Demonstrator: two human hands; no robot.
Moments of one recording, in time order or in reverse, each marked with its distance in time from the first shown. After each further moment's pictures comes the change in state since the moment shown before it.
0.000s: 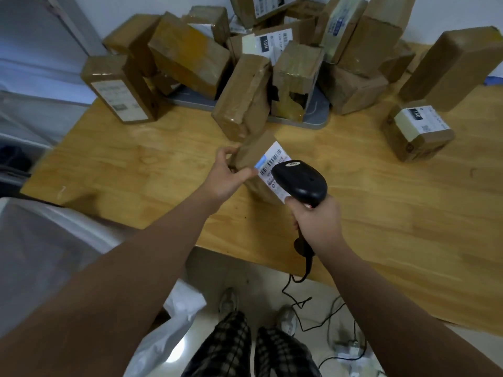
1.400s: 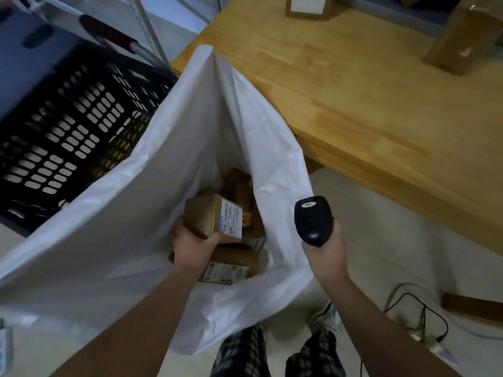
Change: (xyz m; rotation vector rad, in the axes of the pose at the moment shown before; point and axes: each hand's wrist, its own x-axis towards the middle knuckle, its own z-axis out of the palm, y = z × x) left_hand -0.227 -0.387 -0.248 0.099 0.574 -0.561; right_hand -0.181 0.169 0.287 -0.367 -0.163 0.020
